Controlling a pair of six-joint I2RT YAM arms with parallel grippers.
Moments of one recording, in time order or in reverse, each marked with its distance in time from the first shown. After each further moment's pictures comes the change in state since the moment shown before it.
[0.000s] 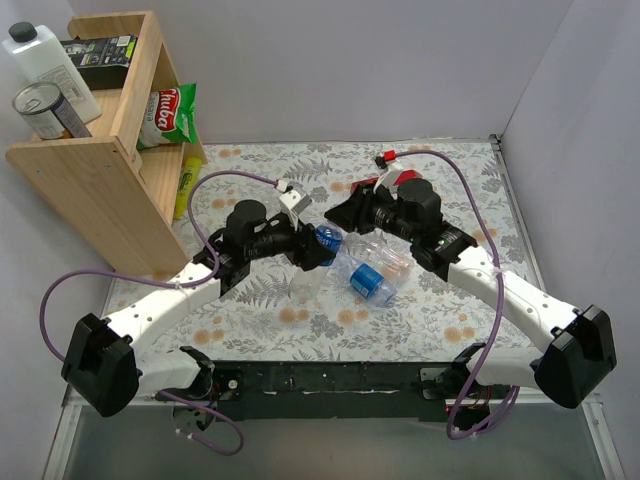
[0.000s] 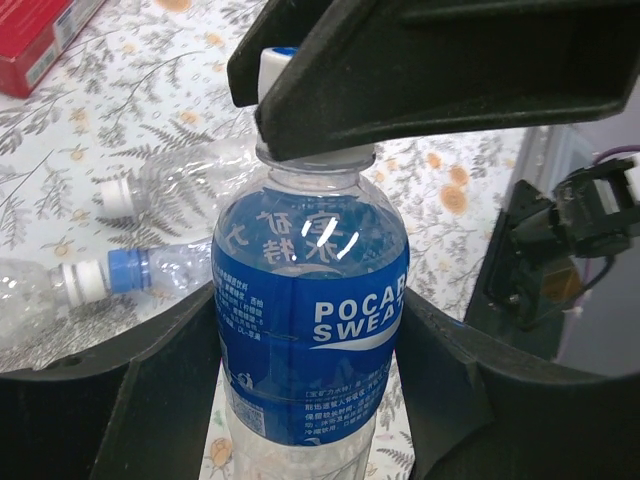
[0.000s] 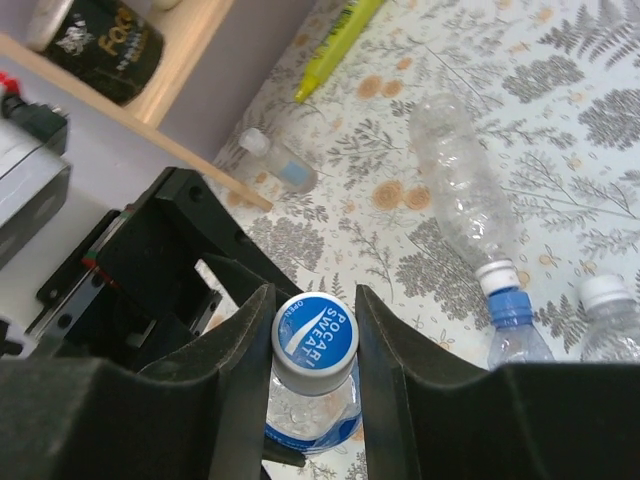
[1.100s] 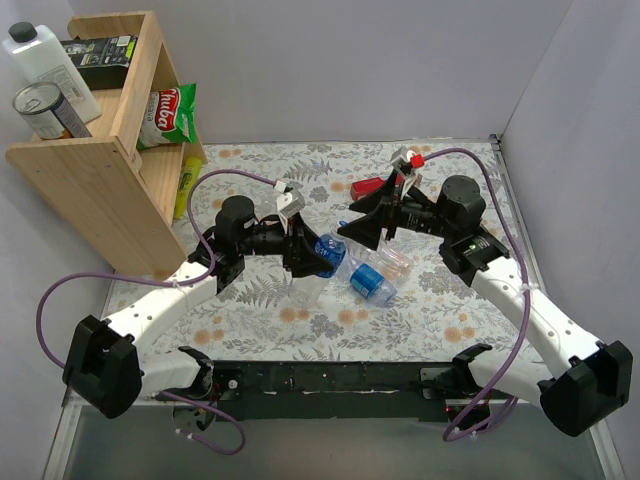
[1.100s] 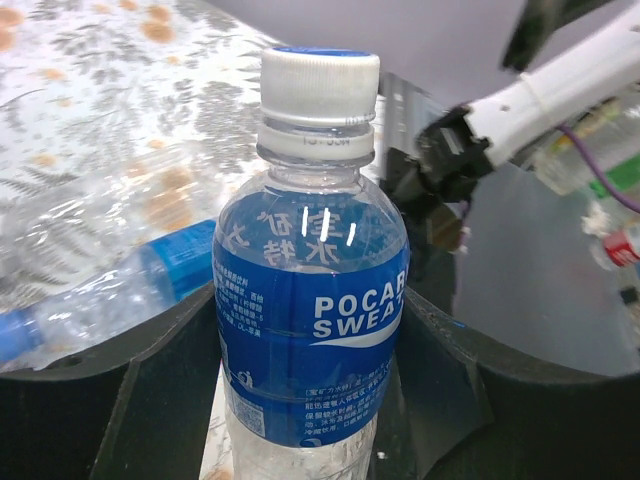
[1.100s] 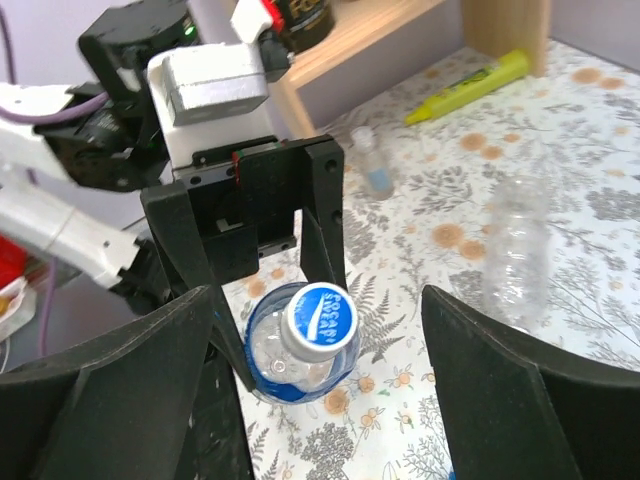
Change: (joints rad) left arm 0.085 0.000 -0.022 0.140 0.459 -0.059; right arm -0.177 -0.140 -0.046 0.122 -0.574 -0.215
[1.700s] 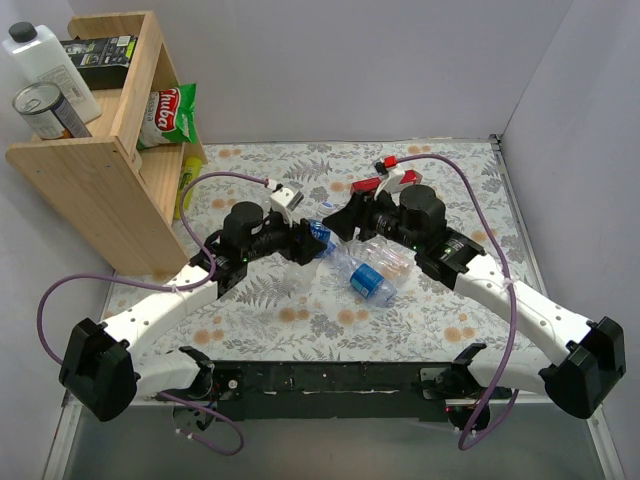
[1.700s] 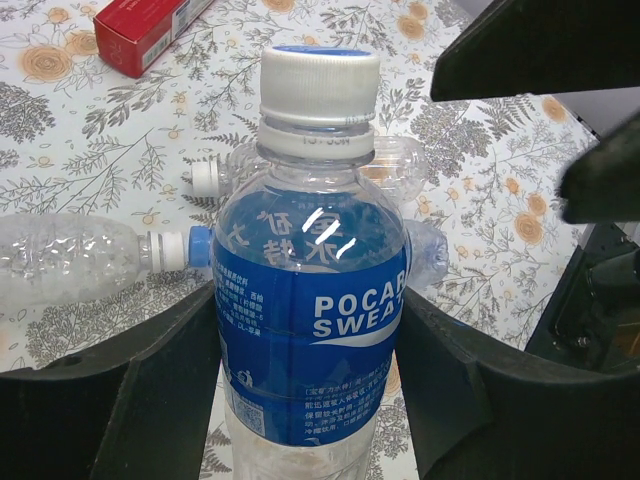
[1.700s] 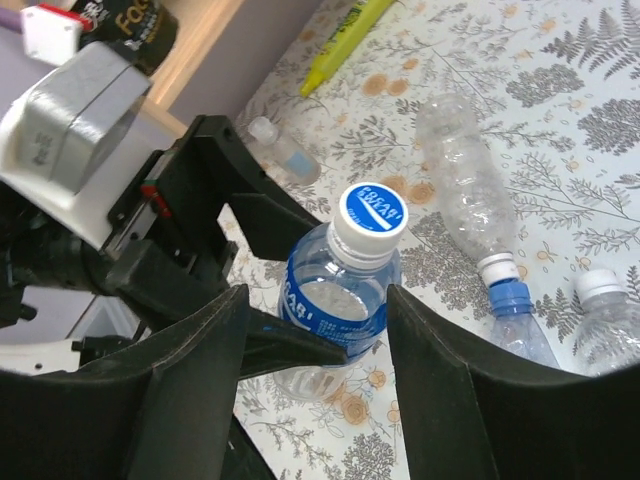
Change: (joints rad) left arm -0.061 -0.026 0.004 -0.158 -0.608 0.056; right arm 0.214 0.054 0.040 -0.167 0.582 0.151
